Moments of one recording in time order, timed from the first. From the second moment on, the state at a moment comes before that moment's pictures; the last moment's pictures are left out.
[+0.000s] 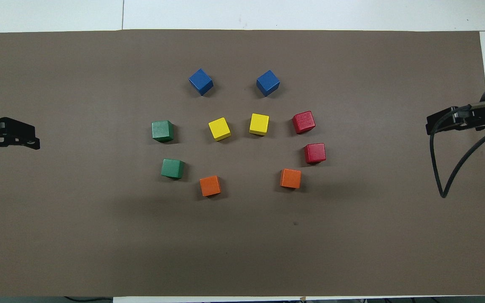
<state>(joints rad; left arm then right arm) 0.01 -0.04 -0.03 -1.65 -0.02 1.52 -0.15 -0.02 0.02 0.04 -1.58 -0.02 1.56 -0.03</state>
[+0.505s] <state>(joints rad) 0.01 -0.04 -0.03 -1.65 -0.02 1.52 -0.15 -0.02 0.02 0.04 -1.58 -0.02 1.56 -0.03</state>
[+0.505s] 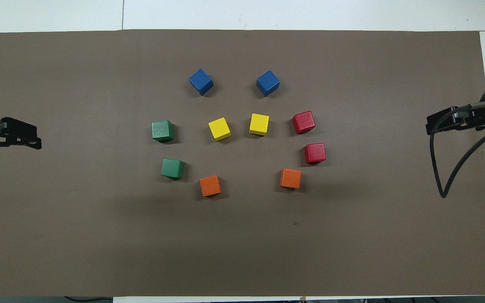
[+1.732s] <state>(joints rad) -0.35 0.03 -0.05 -2.14 -0.08 2.16 -0.15 0.13 0.04 0.06 -1.63 -0.02 1.63 0.20</state>
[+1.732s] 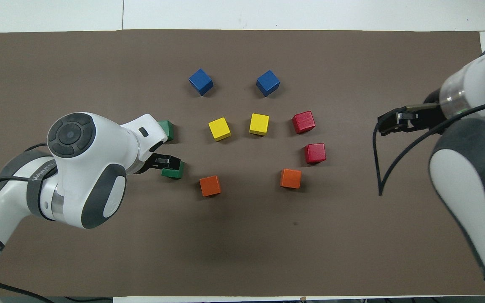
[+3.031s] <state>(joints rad) -0.42 0.17 -0.05 -2.19 -0.08 2.34 -0.14 0.26 0.16 0.06 -2.01 -0.02 2.19 0.28</state>
